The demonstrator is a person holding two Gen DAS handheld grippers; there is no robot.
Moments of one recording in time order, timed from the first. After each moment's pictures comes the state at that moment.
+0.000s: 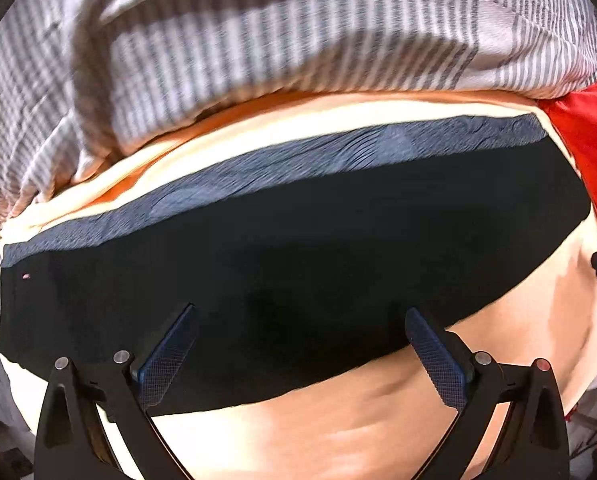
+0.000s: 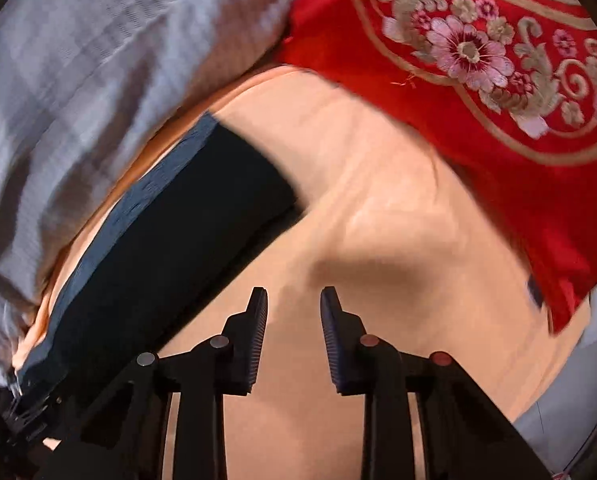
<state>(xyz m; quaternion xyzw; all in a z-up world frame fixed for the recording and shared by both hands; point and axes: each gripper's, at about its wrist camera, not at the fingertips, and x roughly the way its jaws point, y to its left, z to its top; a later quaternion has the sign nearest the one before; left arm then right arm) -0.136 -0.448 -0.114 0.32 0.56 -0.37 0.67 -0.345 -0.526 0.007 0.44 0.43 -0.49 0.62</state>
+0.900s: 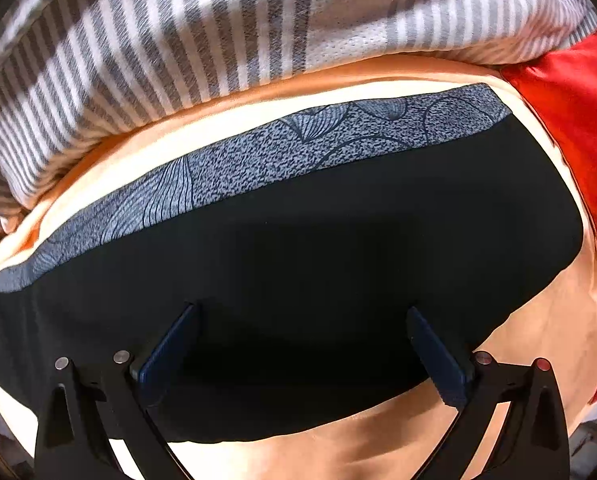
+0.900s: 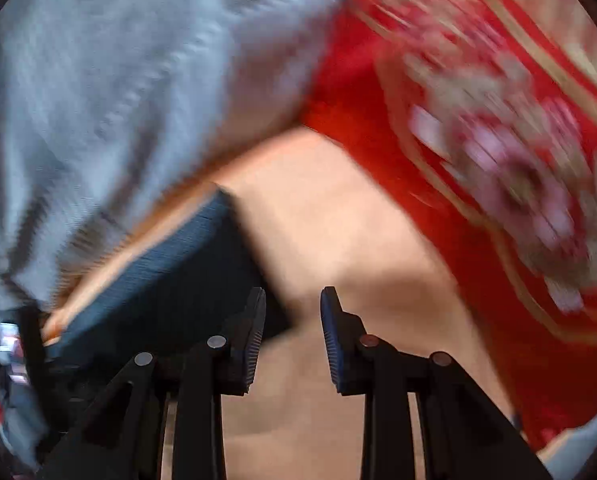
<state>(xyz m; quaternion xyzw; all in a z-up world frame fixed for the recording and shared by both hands) -0.234 -0.557 -0.149 0.34 0.56 -0.38 0.65 -0.343 -0.581 0.028 0.39 0.39 -0.41 0.72</state>
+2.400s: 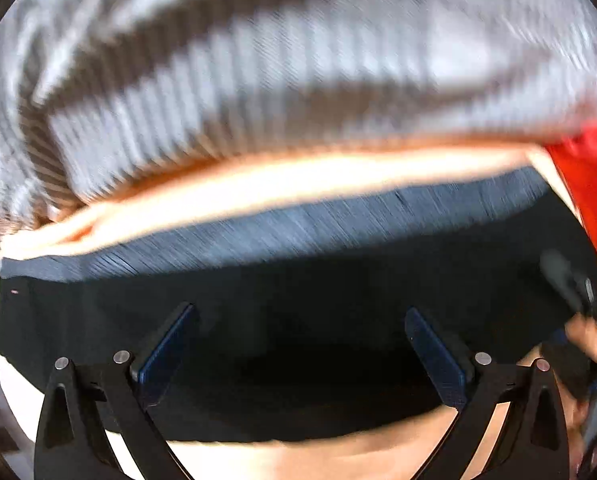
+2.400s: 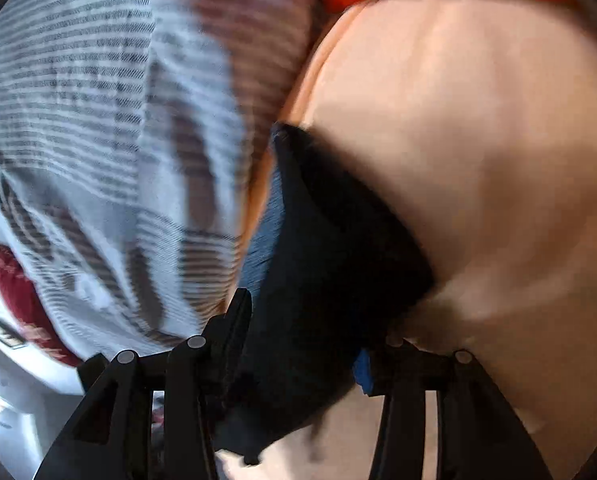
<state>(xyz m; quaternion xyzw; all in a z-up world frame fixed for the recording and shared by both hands) -0.161 -0.533 -0.117 0.30 0.52 -0.33 0.73 -0.338 -0.577 -0.067 0.68 0.18 -0.22 0.68</state>
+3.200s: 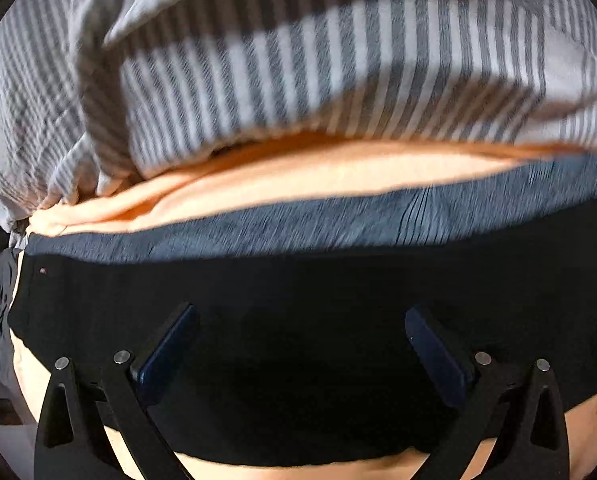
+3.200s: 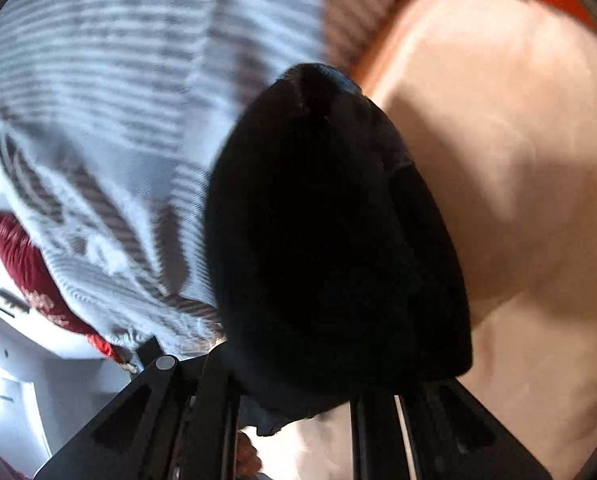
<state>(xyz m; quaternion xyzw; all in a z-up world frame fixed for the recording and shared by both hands) -0.126 -0.482 -0.149 0.32 0.52 -0.28 0.74 -0.278 -0.573 -0.027 0.66 0.23 -0.17 0.69</state>
